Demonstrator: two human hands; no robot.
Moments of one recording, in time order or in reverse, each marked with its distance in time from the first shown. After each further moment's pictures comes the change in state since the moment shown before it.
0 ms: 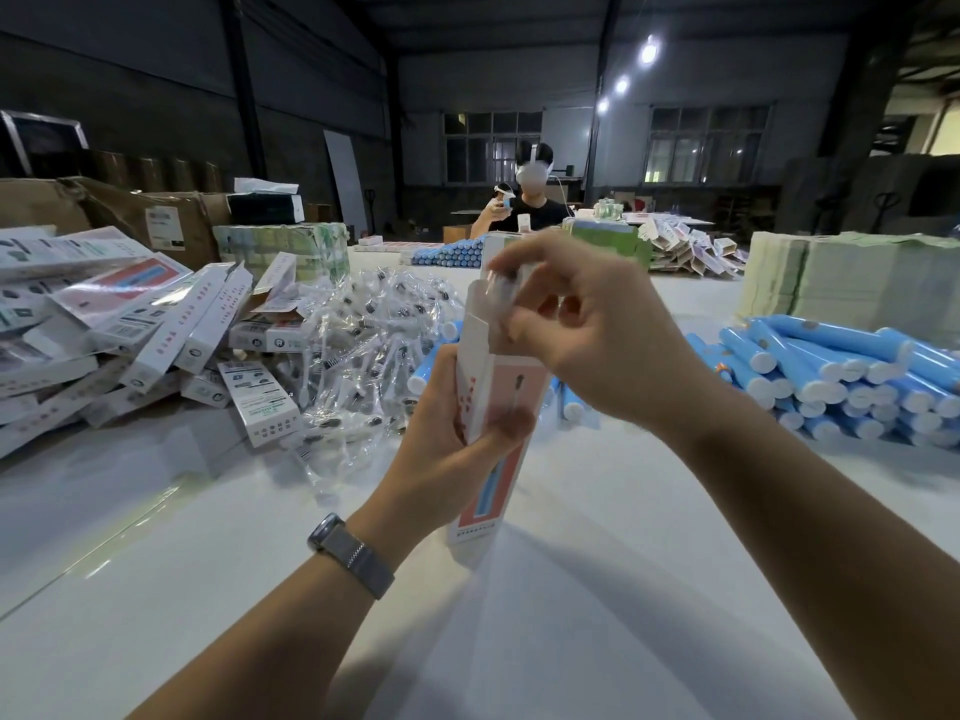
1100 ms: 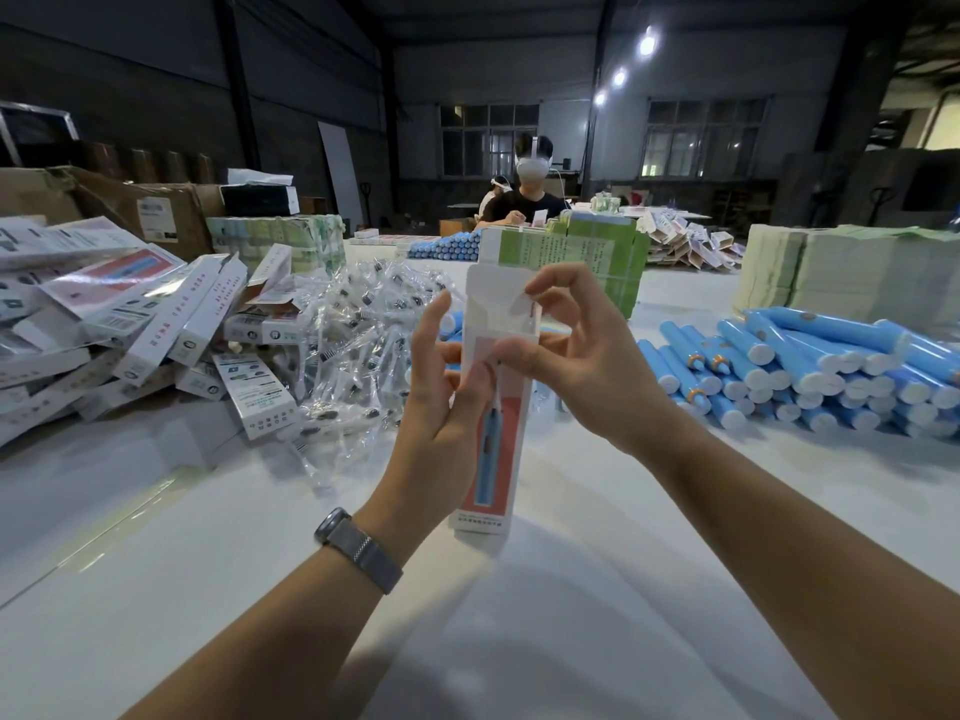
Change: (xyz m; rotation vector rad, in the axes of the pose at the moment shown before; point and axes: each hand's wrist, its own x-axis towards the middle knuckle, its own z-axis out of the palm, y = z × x) left_hand 0.004 -0.010 0.004 -0.042 0.119 0.072; right_hand -0.022 0.046 0.031 0.615 0.012 0.197
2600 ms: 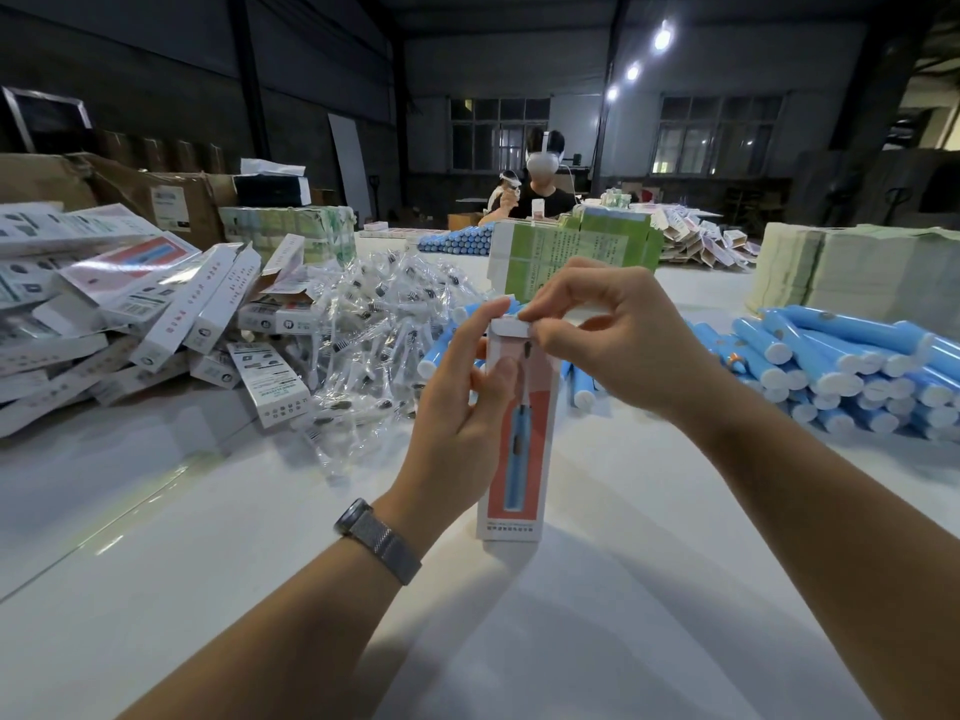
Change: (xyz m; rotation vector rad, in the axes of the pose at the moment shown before) left_hand -0.003 0.007 0.002 0.081 0.009 0.013; right_hand 0.012 -0.027 -0.011 -0.448 -0.079 -0.047
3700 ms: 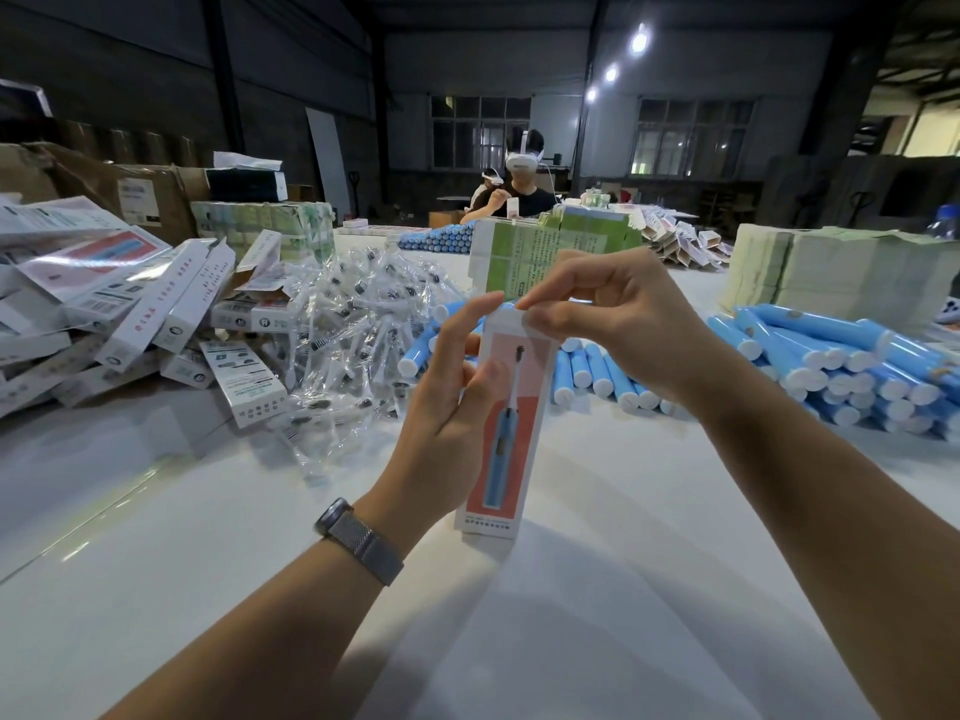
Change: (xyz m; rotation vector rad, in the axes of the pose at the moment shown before) left_hand 0.000 0.003 0.001 -0.021 -0.084 0.044; right_hand 0.002 0.000 -0.021 0.202 -0.091 0.013
